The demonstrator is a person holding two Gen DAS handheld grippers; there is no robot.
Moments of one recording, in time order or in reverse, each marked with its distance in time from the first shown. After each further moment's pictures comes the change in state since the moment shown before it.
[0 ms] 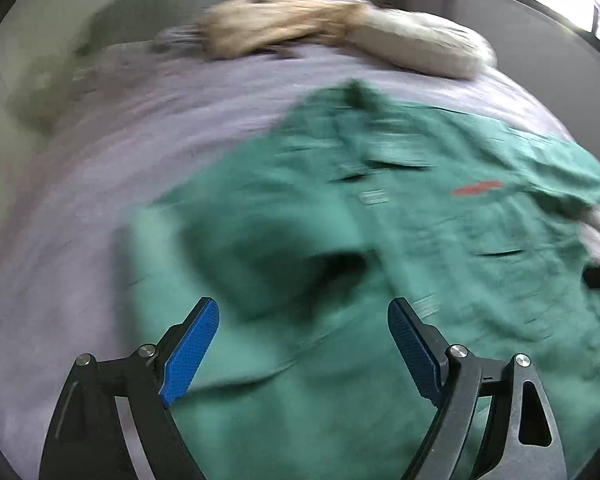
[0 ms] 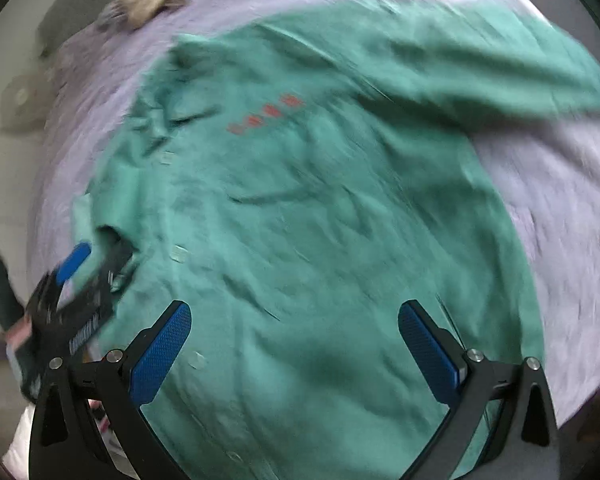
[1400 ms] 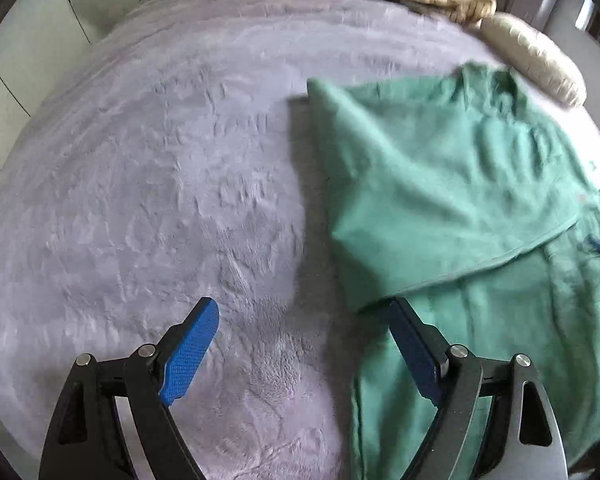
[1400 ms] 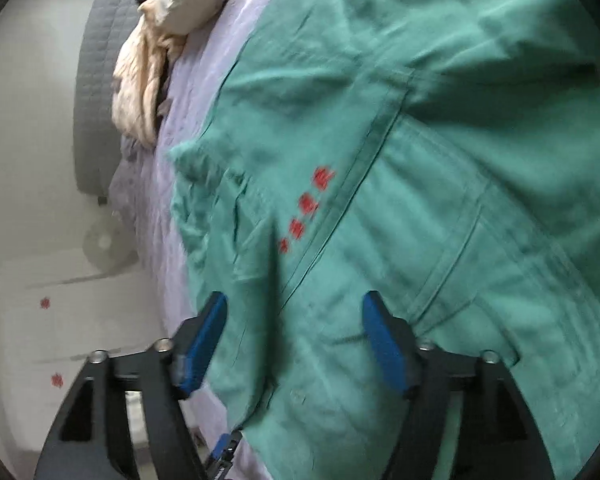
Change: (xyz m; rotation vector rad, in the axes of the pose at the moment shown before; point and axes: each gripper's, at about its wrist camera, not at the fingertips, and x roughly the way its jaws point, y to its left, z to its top) left arm 0.020 0.167 -0.033 -0.254 0.196 -0.012; right arm 0.083 -0.078 0.047 0.578 -0.064 0.553
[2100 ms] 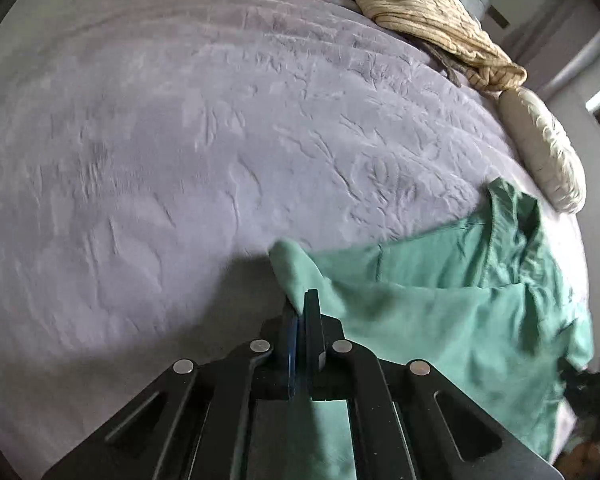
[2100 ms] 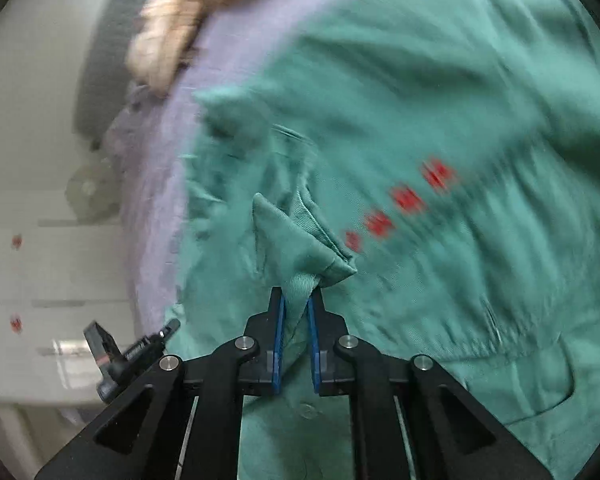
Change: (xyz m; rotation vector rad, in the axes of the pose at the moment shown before) left arm 0.100 -0.001 0.162 -0.137 0.026 -0.207; right arm 0.019 0.056 -0.001 -0.281 -0.016 -0.094
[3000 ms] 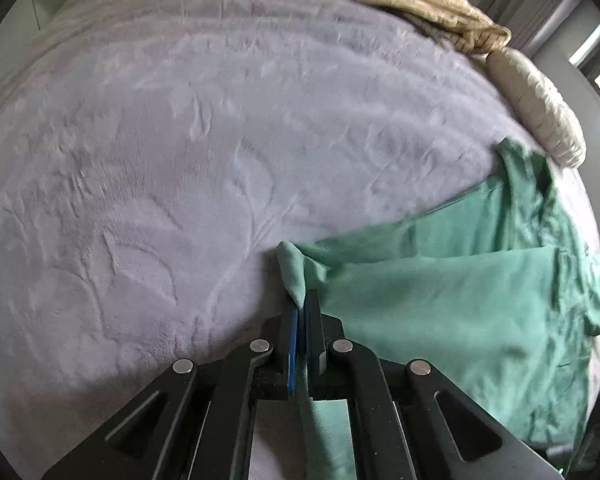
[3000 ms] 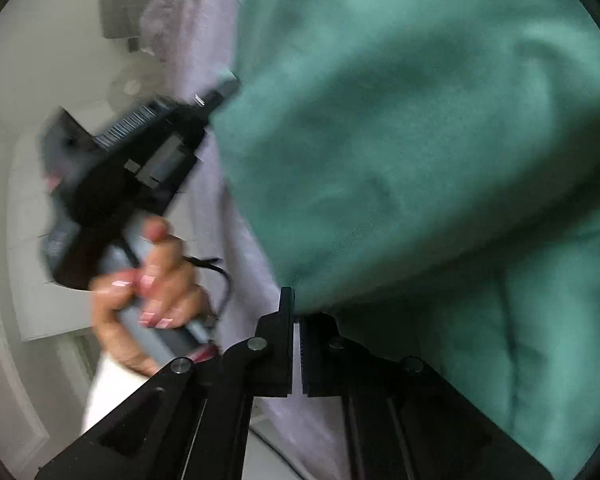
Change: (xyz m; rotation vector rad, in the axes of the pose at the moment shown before) left arm 0.023 0.015 -0.008 0.131 0.034 -0.001; right arm 0.196 0.086 -0.196 0.103 0.482 0.244
